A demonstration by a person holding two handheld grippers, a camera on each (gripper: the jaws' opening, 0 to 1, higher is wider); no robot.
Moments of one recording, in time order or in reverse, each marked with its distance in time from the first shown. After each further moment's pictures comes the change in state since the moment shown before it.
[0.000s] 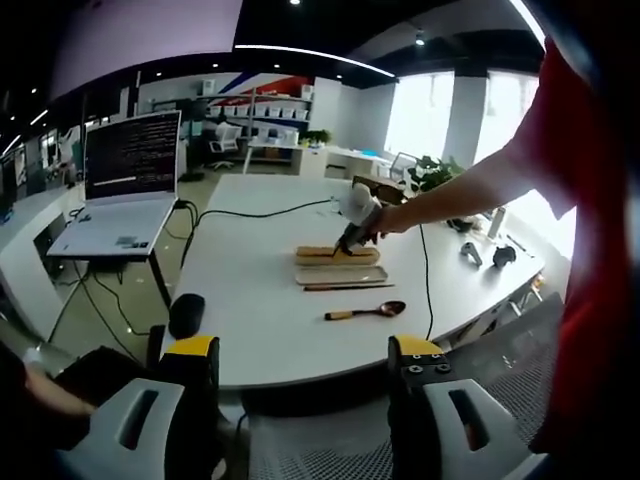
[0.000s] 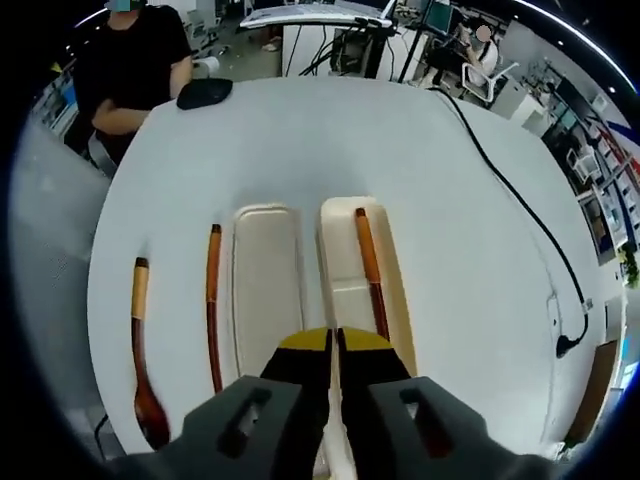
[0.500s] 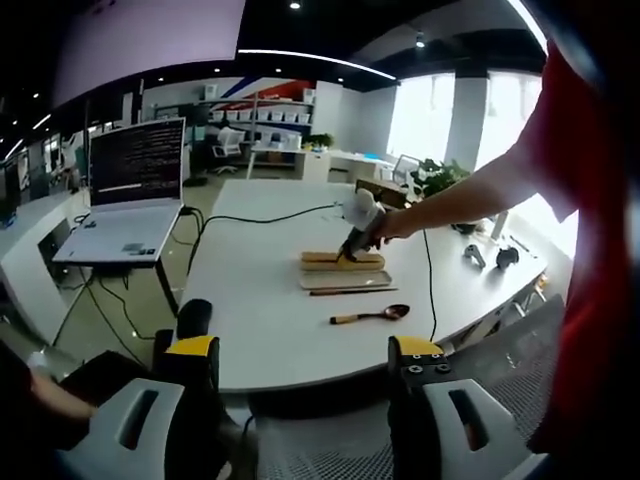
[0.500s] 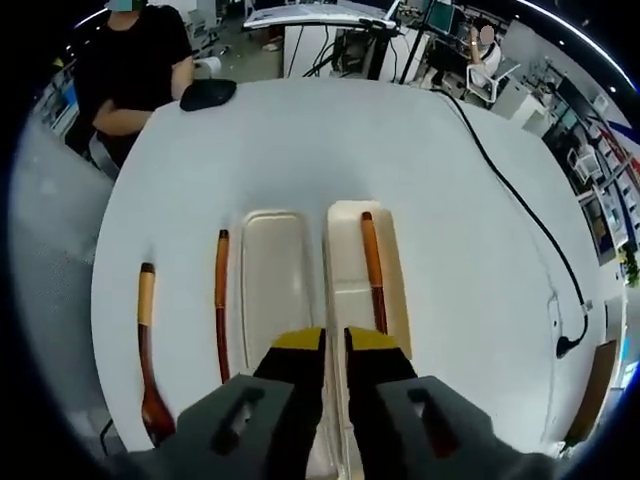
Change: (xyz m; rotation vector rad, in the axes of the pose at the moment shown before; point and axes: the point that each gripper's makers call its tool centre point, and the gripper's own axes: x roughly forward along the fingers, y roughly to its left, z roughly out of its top) left arm -0.007 0.006 0.005 0.012 -0.014 0.017; right arm -0.003 -0.003 0.008 0.004 -0.037 -0.016
